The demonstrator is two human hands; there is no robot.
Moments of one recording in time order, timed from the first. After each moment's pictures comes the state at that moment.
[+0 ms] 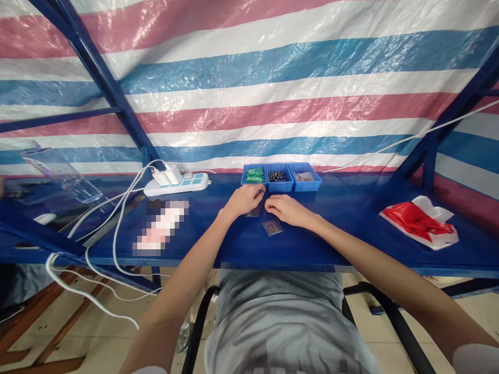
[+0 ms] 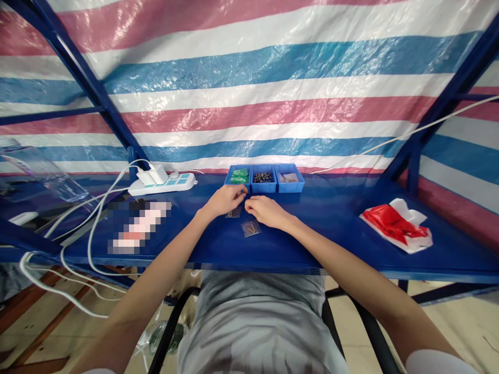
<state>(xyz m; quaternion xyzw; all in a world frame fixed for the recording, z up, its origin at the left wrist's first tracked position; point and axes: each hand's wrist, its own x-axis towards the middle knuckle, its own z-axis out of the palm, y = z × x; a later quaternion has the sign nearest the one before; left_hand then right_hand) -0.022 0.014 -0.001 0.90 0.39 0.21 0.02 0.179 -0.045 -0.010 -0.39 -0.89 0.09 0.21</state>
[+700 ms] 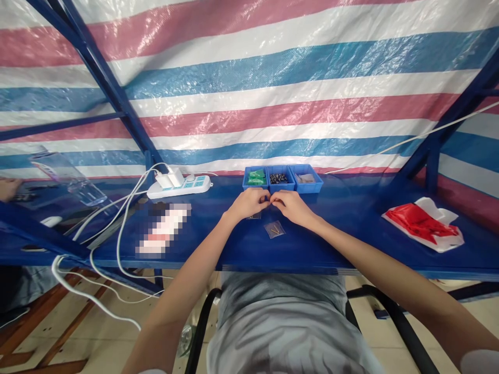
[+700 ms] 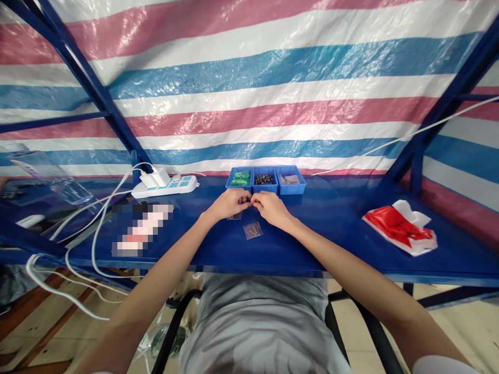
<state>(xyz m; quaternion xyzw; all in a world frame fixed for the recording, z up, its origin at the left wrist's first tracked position) -0.018 0.011 0.000 0.92 0.33 0.20 0.07 0.185 -0.030 -0.022 -0.44 -0.82 0.10 0.34</state>
